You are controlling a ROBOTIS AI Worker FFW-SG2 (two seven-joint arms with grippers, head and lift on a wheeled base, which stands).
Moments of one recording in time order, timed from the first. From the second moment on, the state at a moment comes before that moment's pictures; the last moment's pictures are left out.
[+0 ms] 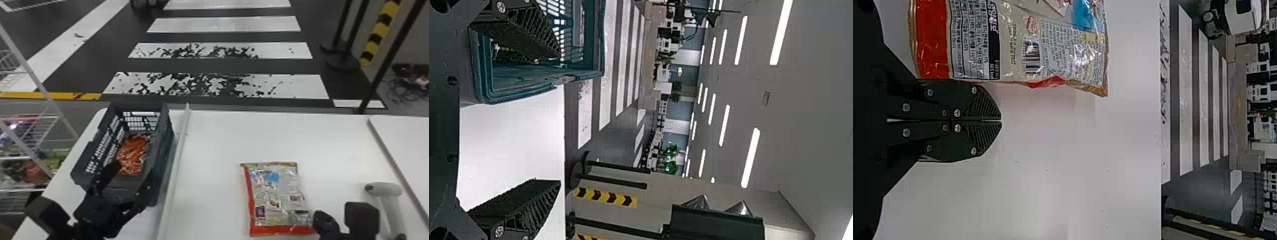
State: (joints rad) left arm 0.63 0.25 0.13 -1.97 0.38 -0.14 -0.32; right arm 0.48 0.00 0.05 -1.95 -0.03 0.58 -0.03
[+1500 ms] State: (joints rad) left arm 0.63 0.25 0.13 -1.96 0.38 -0.14 -0.32; right arm 0.47 0.00 0.15 -1.96 0.01 0.55 -0.03
